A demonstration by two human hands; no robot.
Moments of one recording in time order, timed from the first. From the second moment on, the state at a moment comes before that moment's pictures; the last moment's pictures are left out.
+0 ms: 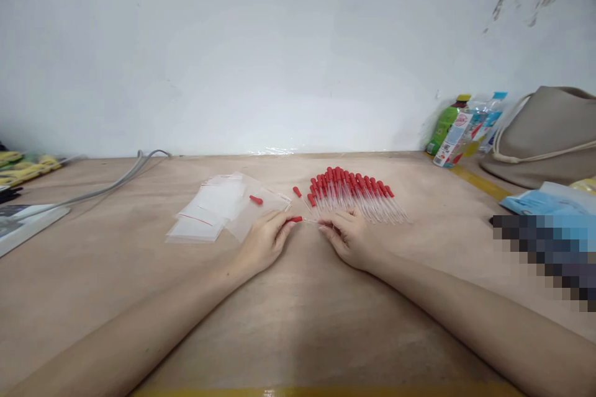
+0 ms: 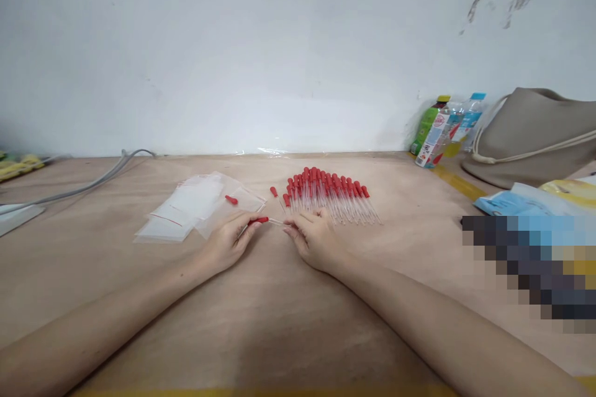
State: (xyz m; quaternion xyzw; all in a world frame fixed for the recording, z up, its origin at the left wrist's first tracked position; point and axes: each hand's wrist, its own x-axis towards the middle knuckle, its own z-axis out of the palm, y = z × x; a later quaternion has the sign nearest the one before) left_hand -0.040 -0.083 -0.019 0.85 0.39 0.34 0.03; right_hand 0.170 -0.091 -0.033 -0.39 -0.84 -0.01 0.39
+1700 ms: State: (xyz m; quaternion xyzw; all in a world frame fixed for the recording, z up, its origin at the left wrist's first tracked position) left_hand -0.044 -0.088 -0.025 0.87 0.35 0.30 0.15; right_hand 0.156 -0.097 -0.021 -0.44 -0.86 0.10 0.24
